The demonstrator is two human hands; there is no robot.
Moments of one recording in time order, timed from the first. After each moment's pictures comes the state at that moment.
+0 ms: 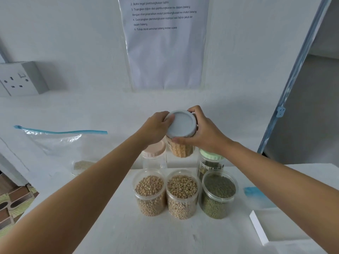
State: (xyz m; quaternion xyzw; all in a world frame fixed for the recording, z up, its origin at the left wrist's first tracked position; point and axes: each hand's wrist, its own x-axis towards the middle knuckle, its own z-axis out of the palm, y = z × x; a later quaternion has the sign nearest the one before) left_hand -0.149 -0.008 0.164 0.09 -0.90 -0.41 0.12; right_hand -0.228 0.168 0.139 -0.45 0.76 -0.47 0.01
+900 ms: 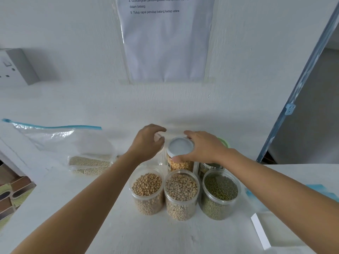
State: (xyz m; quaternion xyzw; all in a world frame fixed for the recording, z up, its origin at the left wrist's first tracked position) left_hand -0.145 -0.034 0.092 0.11 -0.94 -0.28 0.17; right_hand -0.249 0.159 0.095 -0.41 0.90 -0.12 0.06
